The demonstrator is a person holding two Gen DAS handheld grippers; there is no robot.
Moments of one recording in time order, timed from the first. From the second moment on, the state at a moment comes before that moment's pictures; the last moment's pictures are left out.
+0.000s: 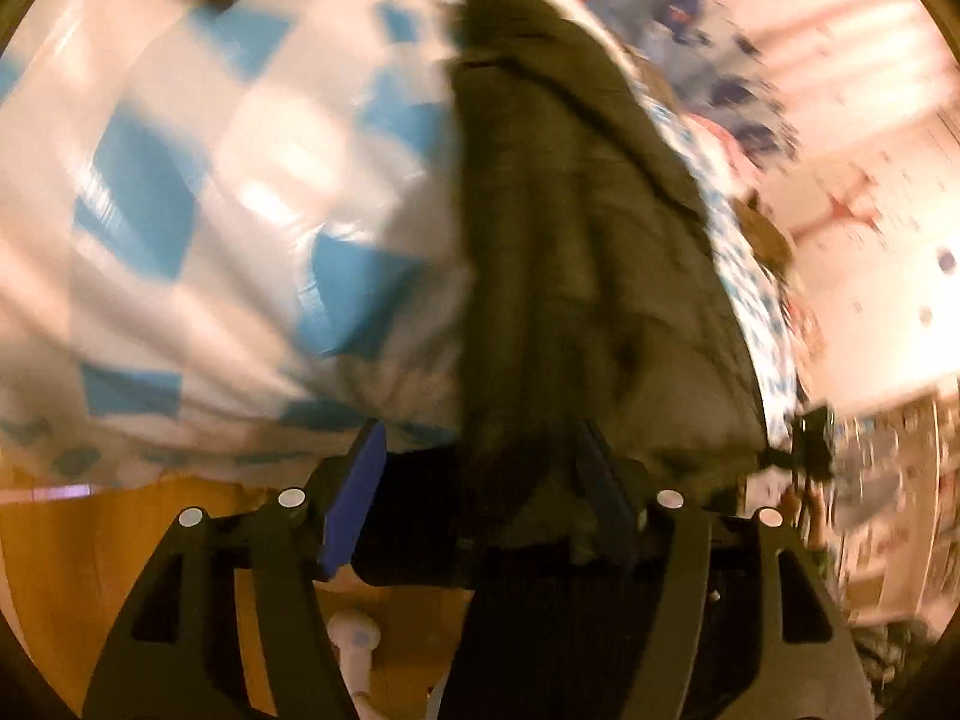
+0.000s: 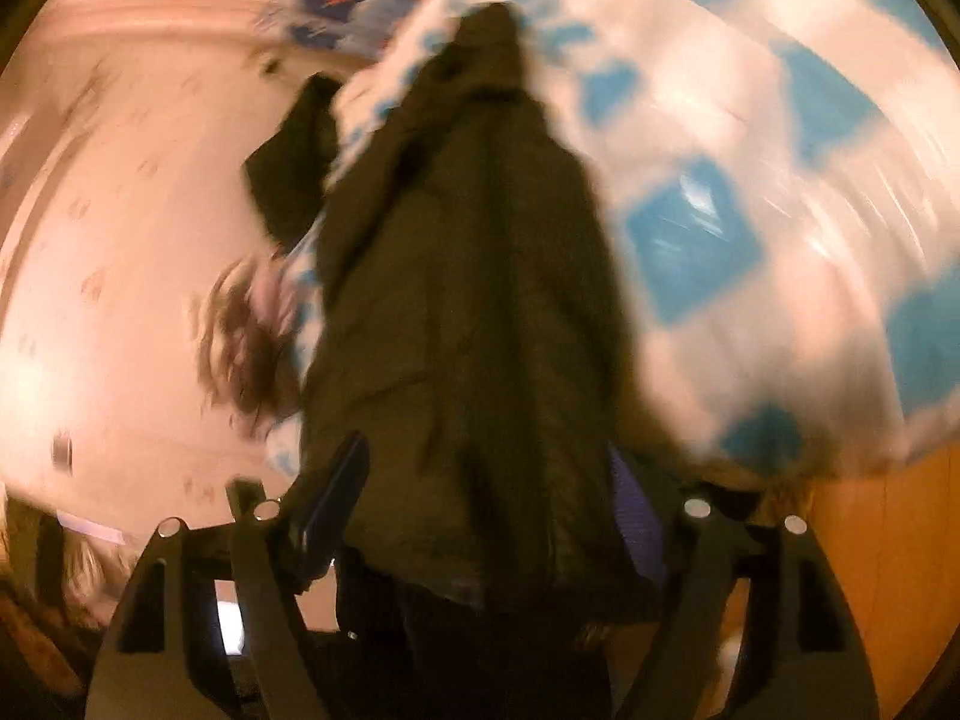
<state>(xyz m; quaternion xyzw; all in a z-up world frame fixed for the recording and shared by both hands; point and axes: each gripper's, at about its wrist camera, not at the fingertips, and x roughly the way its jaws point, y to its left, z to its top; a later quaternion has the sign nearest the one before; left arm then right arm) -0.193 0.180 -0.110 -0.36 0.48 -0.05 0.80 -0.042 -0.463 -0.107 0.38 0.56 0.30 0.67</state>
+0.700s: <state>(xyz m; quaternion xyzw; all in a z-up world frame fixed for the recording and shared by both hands) -0.170 0.127 -0.137 -0.37 0.48 -0.11 0.79 -0.029 -0.418 -0.134 0.40 0.54 0.36 0.65</state>
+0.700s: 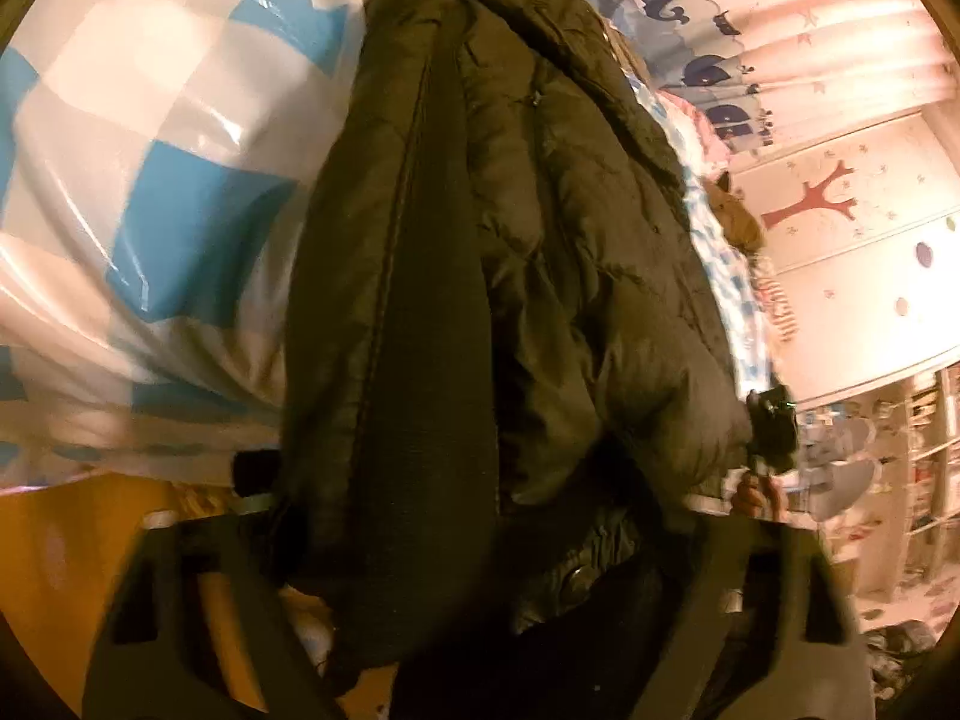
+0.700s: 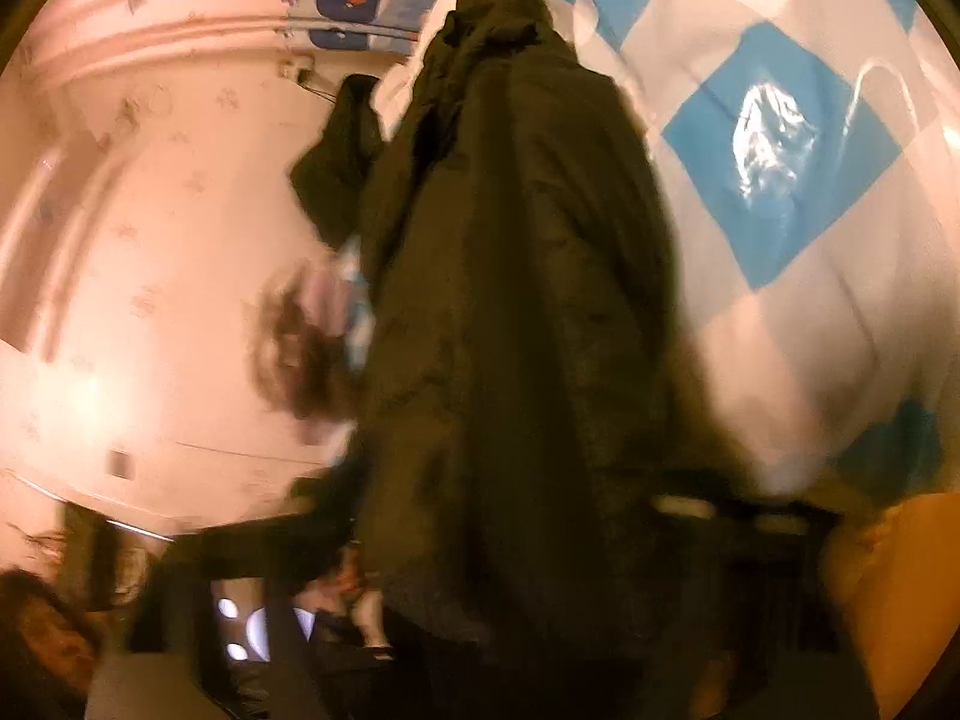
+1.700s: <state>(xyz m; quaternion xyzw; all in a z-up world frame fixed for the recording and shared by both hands) -0.210 0.058 -0.066 0.04 0.45 0.12 0.89 -0.058 -0.476 -0.134 0.43 0.54 0.29 0.66</state>
